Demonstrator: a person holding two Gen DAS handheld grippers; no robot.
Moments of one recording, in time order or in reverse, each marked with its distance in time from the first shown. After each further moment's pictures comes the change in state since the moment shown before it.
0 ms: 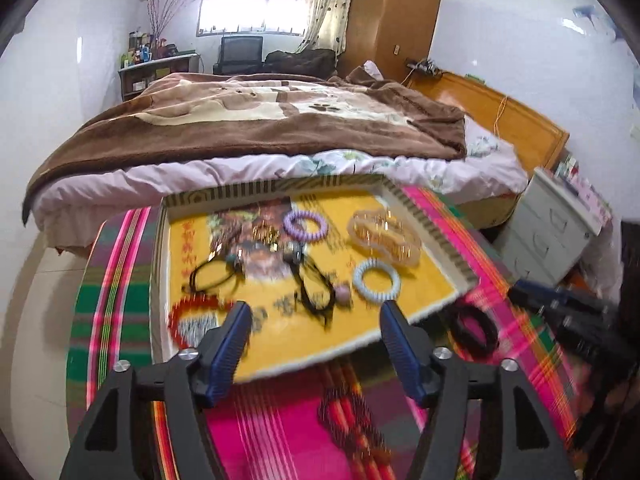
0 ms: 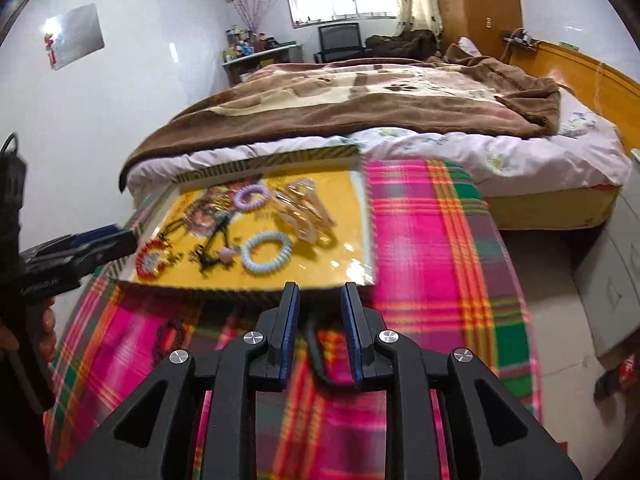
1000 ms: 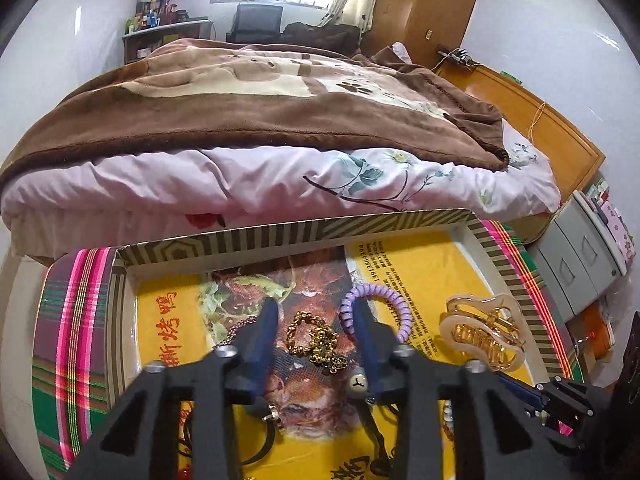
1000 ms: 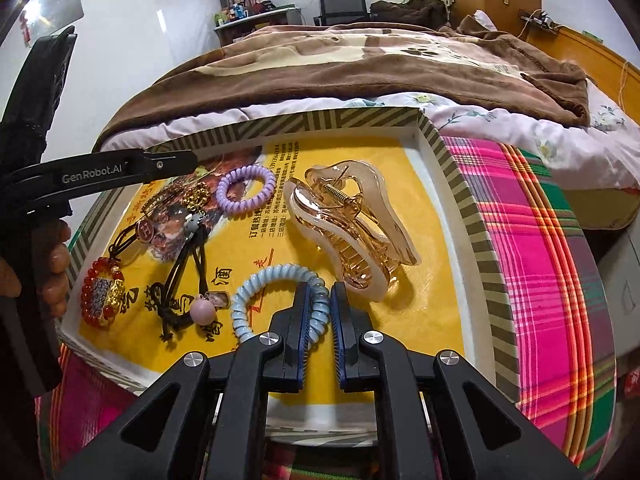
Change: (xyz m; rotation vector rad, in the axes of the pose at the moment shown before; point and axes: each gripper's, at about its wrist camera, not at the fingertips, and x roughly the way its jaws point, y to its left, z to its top) left arm 0.143 0.065 0.091 -0.090 0.084 -0.012; right arm 0.134 0.048 0.039 -0.015 0.130 -0.009
